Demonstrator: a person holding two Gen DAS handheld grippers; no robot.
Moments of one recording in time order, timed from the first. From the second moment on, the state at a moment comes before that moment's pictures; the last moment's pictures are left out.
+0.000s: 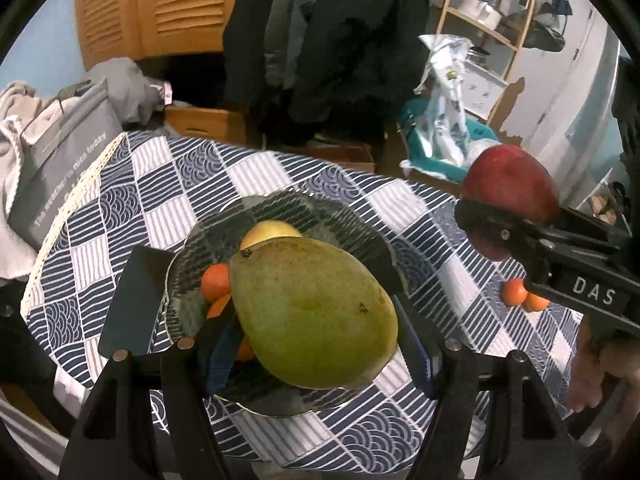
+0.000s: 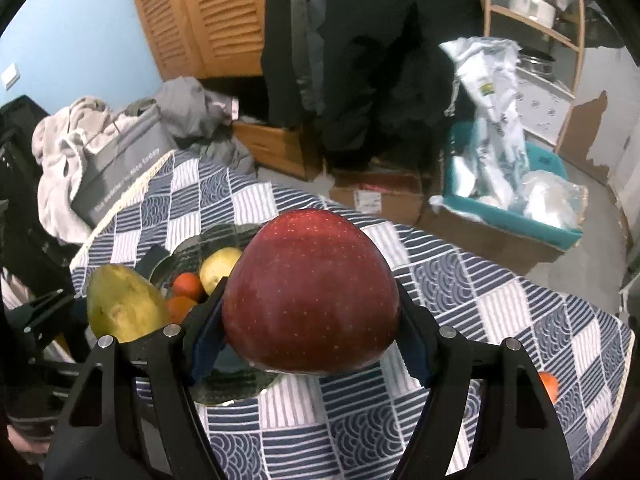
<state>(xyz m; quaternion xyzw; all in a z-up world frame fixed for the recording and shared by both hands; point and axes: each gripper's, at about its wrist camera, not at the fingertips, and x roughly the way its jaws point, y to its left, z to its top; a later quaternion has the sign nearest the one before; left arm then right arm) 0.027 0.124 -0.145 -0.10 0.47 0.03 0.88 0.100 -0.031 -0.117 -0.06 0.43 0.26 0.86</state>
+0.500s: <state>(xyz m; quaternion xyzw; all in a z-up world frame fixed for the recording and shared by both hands) 0.029 0.146 -0.200 -0.12 0.52 0.07 0.84 0.122 0.016 -0.178 -0.09 0.49 0.28 0.82</state>
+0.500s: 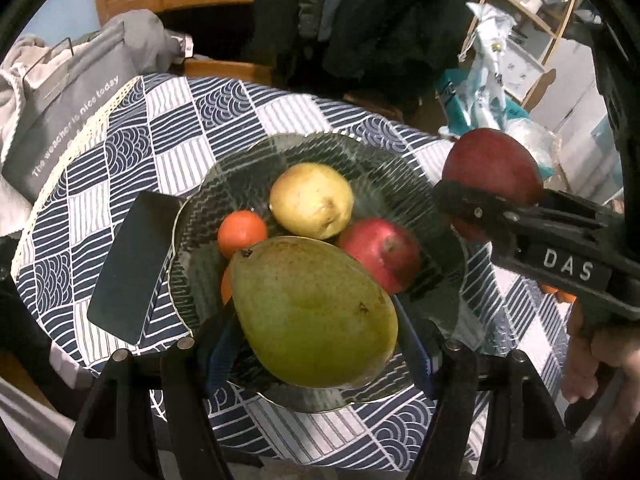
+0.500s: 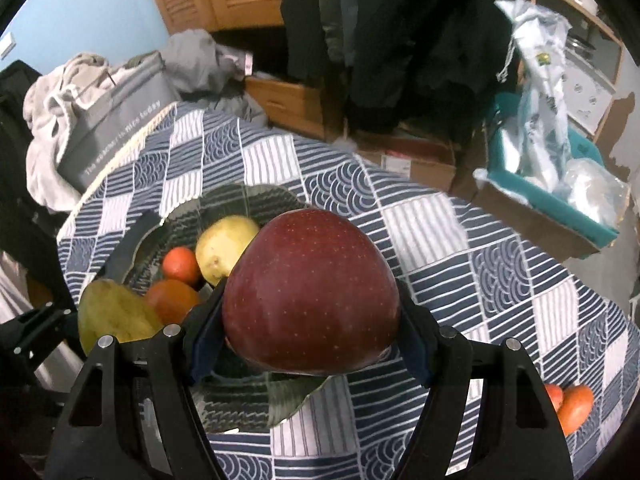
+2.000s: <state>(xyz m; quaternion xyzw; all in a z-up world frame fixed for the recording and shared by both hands) 0.023 0.157 -0.166 -0.13 0.47 0.10 0.86 0.116 0.027 -0.155 -0.11 0.46 0.28 0.83</state>
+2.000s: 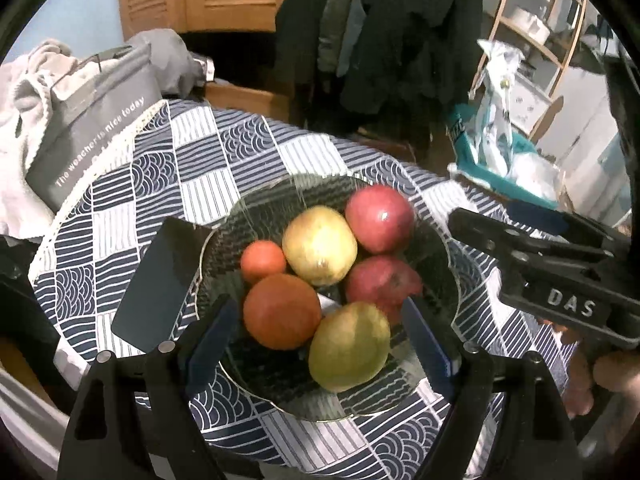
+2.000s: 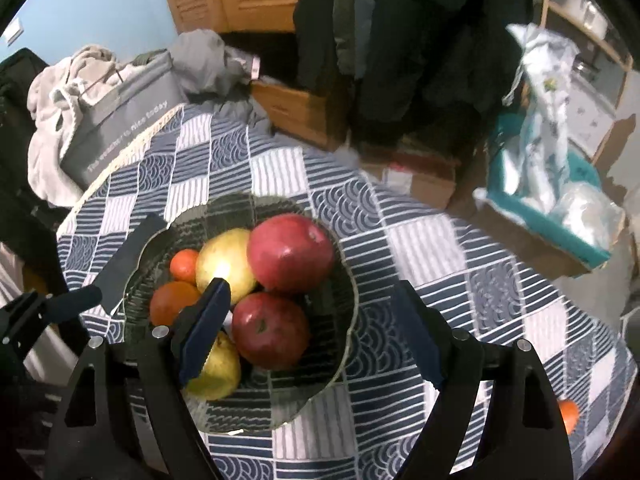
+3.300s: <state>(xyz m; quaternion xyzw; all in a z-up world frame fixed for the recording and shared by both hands) 0.008 0.088 -0.060 -0.09 0.35 0.03 0.93 0.048 -0.091 -0.050 -0.08 0.36 0.18 0.91</state>
